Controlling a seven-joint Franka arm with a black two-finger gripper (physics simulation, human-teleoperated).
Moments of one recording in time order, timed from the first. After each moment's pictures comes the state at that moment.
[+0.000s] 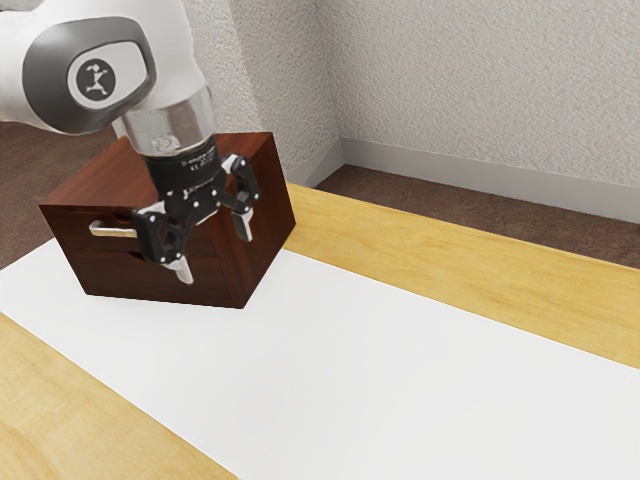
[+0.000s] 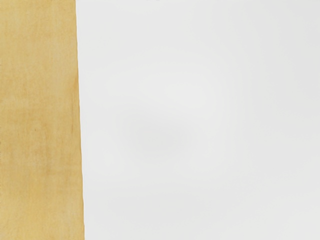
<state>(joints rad) 0.07 -0.11 -0.05 -1.57 0.01 1.45 -1.51</state>
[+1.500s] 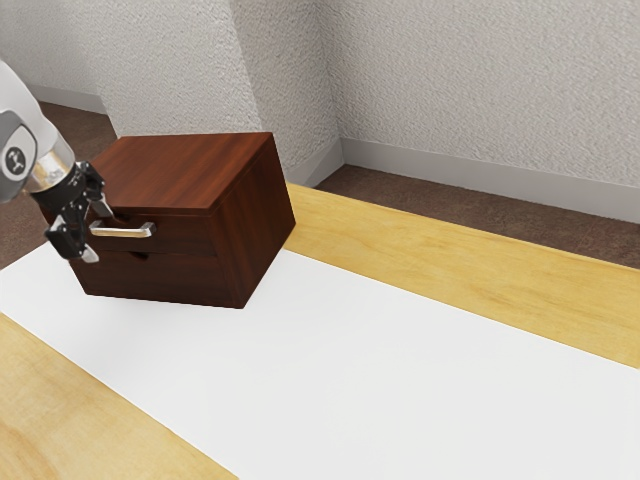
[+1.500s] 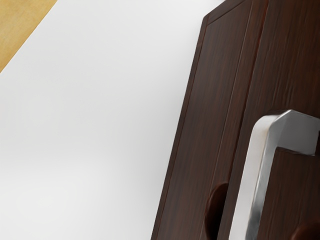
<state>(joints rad) 0.73 -0.02 -0.15 -1.78 0.01 2.06 -1.59</state>
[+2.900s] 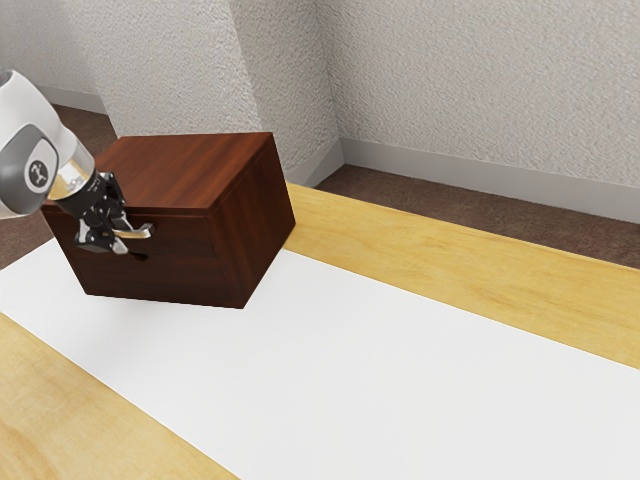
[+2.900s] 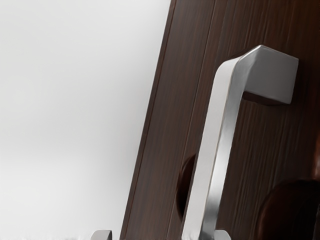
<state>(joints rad) 0.71 0.02 -0.15 -1.79 -0.01 2.17 -1.58</state>
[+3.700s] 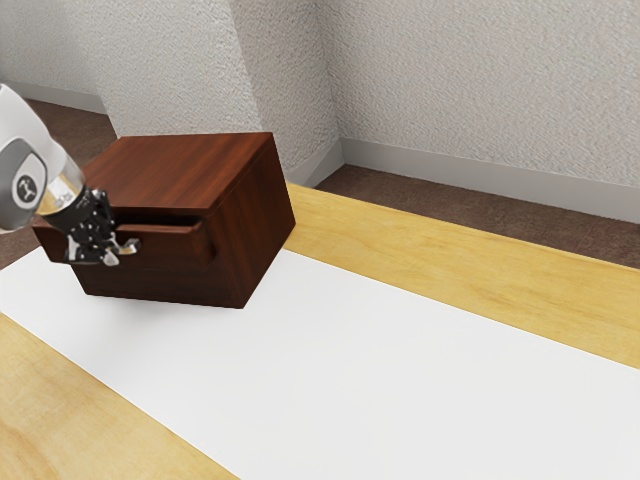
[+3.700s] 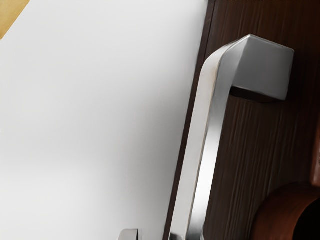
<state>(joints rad) 0.72 -0.06 -0.14 -1.90 -0.01 2.18 -1.55</state>
